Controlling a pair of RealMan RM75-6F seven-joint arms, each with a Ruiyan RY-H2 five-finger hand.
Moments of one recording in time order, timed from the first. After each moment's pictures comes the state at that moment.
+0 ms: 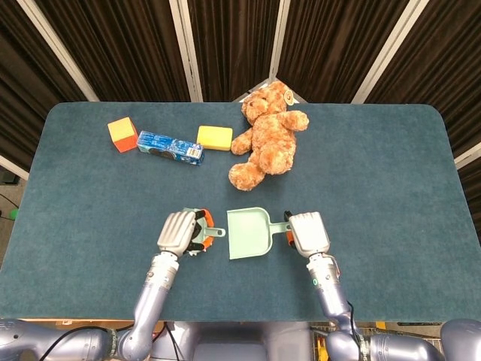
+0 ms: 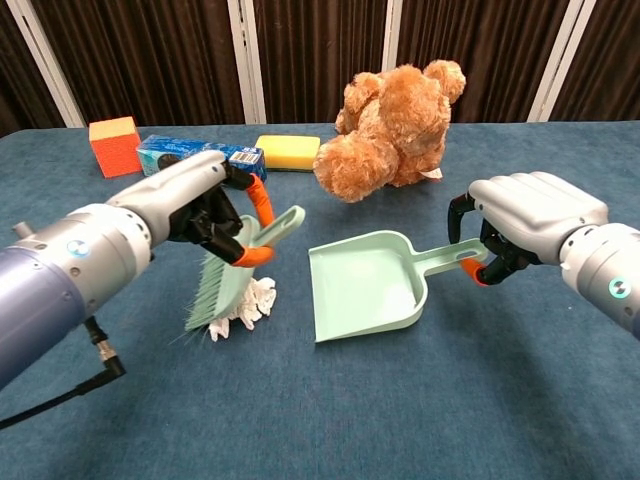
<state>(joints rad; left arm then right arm) -0.65 -1.86 -0.27 -1.69 0.94 1.27 0.50 0.57 -1.73 0.18 -1.56 -1.05 1.25 -0.77</state>
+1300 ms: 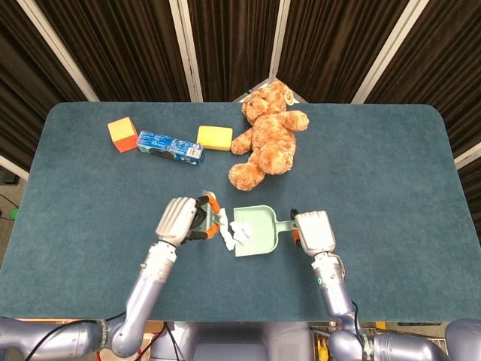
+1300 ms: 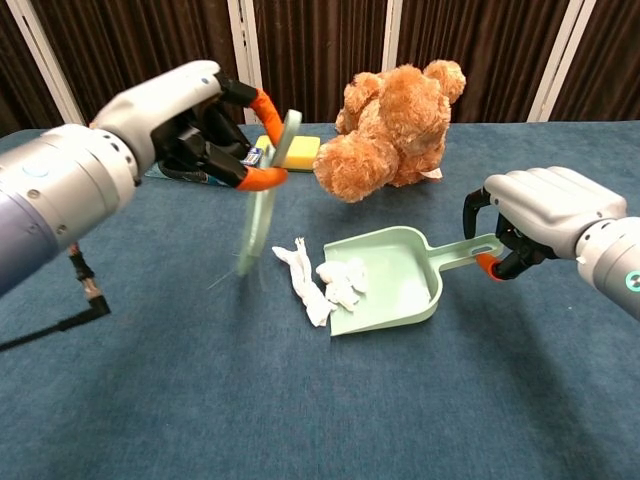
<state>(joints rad) -0.65 -1.74 -0.32 -1.76 1.10 1.22 0.32 0.57 -1.70 0.17 -1.58 -1.02 1.27 -0.78</state>
